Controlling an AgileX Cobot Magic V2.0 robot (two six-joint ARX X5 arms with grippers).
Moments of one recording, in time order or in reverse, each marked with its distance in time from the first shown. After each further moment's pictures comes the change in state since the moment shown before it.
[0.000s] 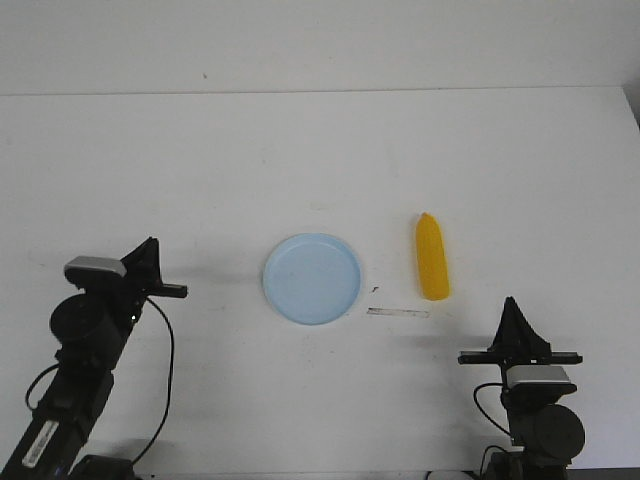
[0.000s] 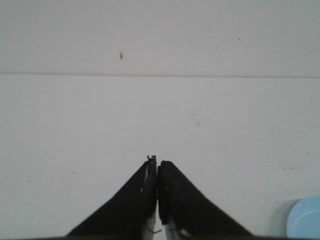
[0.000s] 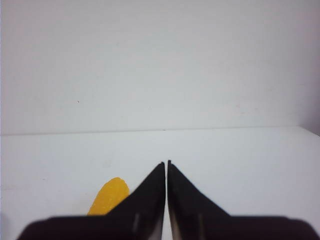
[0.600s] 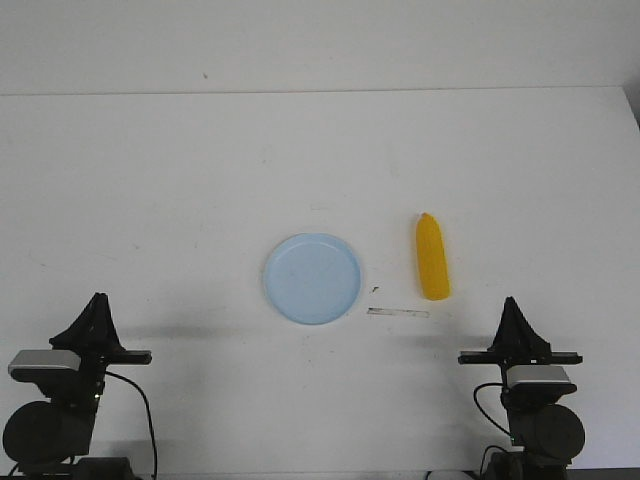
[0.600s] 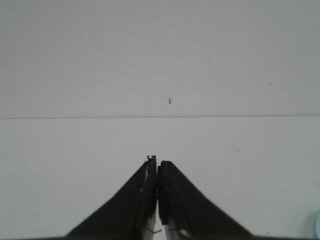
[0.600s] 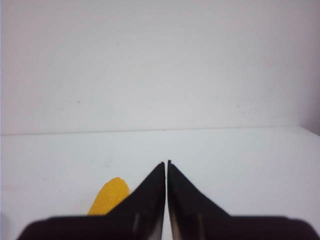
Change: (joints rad) left arm 0.116 -0.663 -0.152 -0.332 -0.020 0.061; right arm 0.000 0.000 0.000 0.000 0.000 0.000
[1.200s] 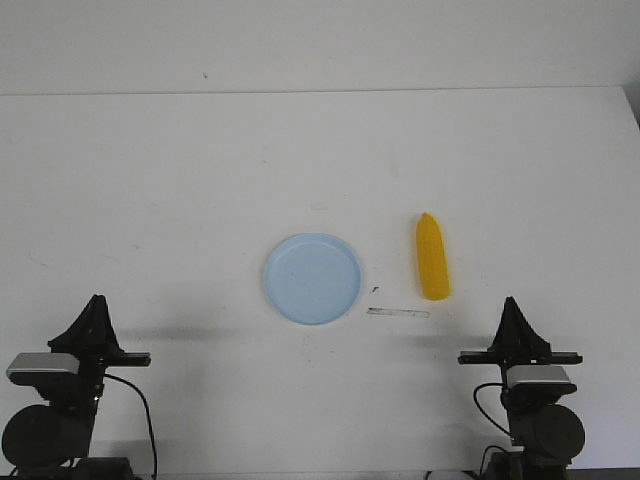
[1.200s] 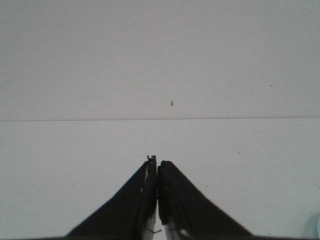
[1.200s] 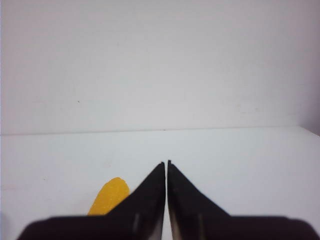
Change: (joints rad) left arm 0.001 -0.017 0.000 -0.009 -0.002 0.003; right arm 0.000 0.000 0.000 0.000 0.000 0.000
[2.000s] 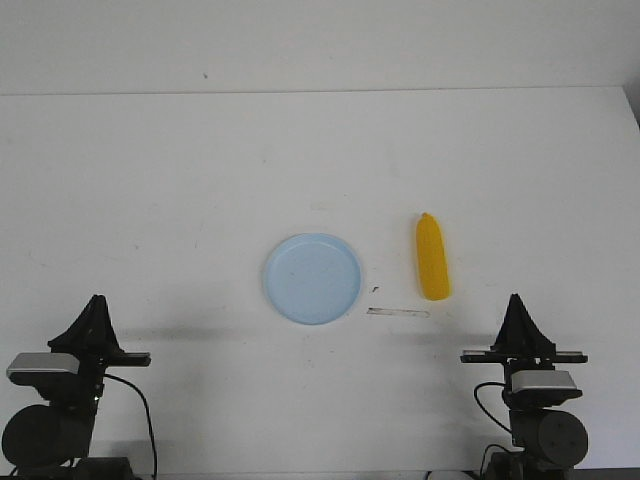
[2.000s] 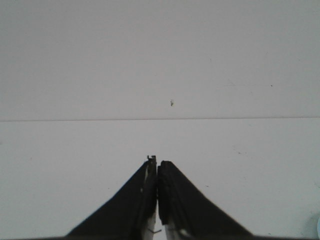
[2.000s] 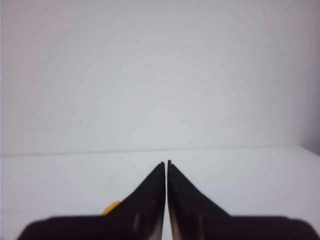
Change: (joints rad) left arm 0.000 0.000 0.000 0.000 0.000 0.000; right arm 0.000 0.000 0.000 0.086 -0.001 0.013
